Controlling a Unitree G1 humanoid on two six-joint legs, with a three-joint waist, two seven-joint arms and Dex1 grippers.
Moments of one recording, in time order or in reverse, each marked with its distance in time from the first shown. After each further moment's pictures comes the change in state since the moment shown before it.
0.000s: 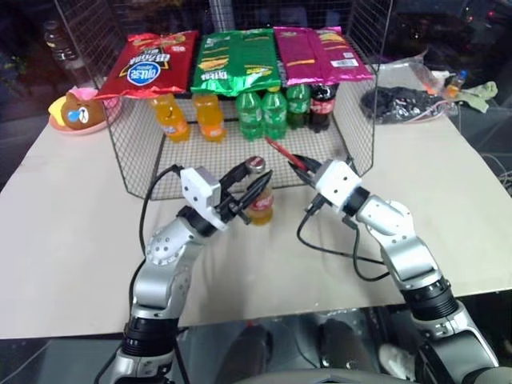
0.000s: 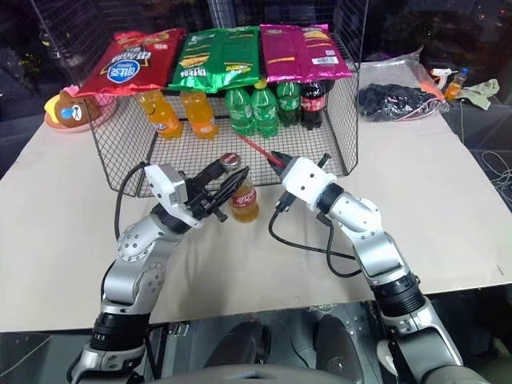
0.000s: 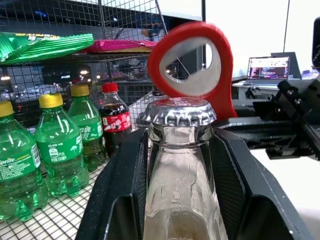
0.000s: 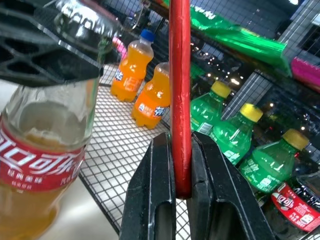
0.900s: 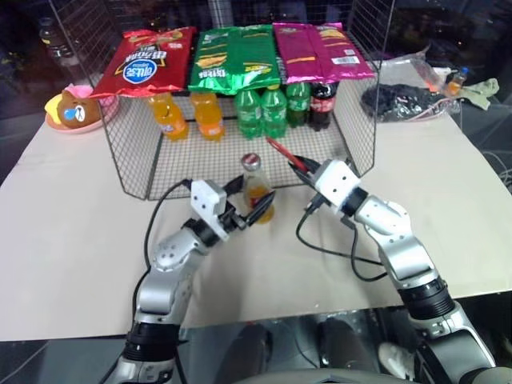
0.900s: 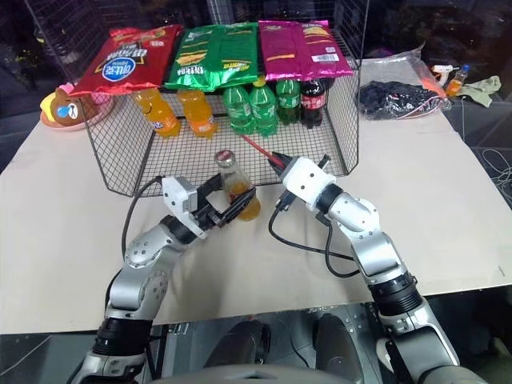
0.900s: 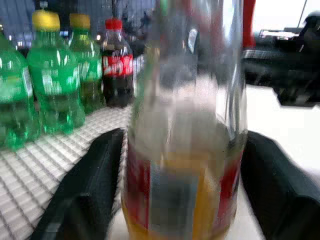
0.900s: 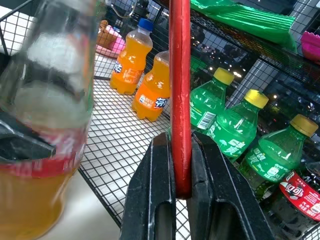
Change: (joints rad) left arm 0.009 -0.011 0.004 0.037 0.013 0.032 -0.002; right arm 0.000 0.011 -0.007 0.027 0.000 -0.006 0.002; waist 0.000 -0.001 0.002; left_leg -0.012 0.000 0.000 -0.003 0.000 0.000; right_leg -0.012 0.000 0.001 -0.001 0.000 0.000
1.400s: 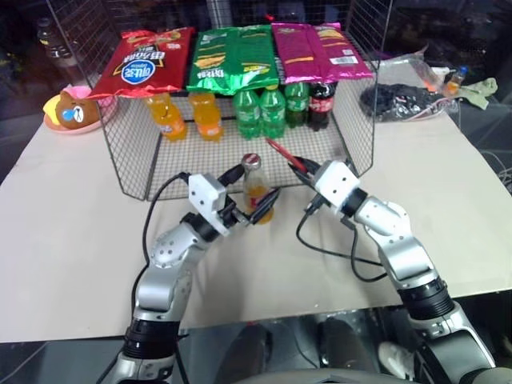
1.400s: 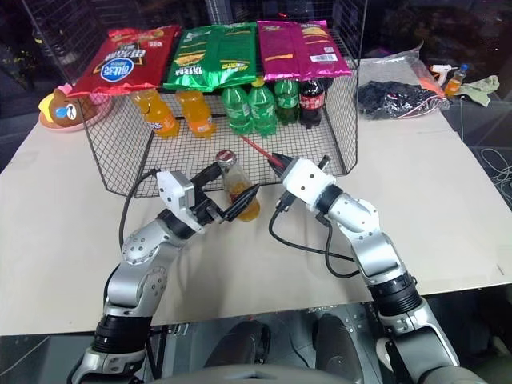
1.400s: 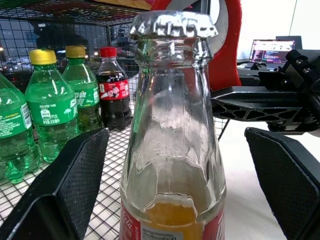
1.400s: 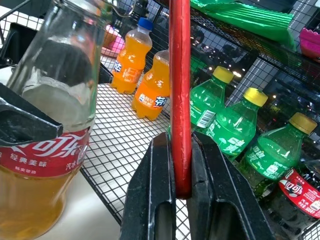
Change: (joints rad) left arm 0.002 -0.001 0.001 -0.013 -0.005 -0.006 0.000; right arm 0.004 0.000 0.000 0.009 0.000 -0.010 0.001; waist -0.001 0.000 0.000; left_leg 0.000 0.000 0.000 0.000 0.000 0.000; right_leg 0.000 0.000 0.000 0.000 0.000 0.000
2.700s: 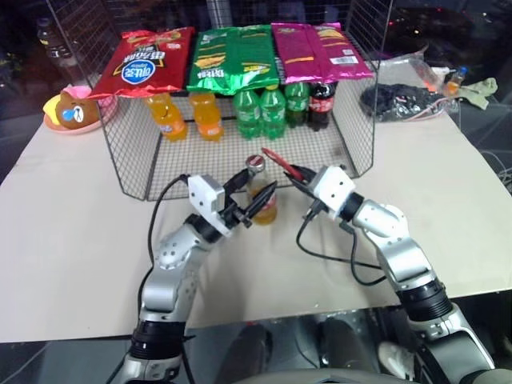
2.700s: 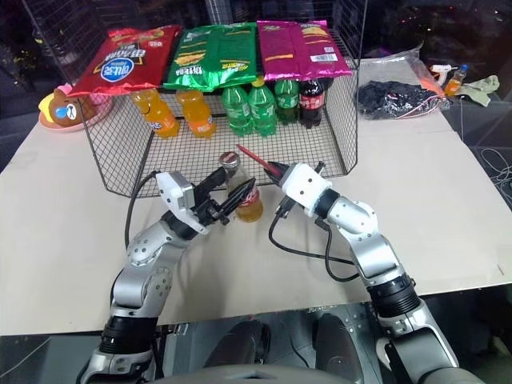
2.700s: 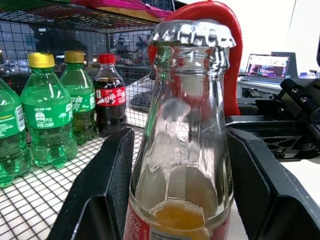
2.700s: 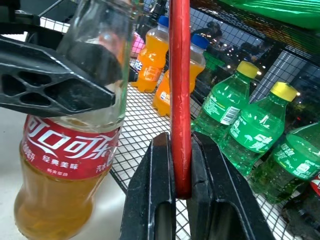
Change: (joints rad) left arm 0.001 -0.051 0.008 0.018 -0.017 -0.022 -0.022; right arm 0.009 0.006 0.008 0.021 0.038 -0.002 0.067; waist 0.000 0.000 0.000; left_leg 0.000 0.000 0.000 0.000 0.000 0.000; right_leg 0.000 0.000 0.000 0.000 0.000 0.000
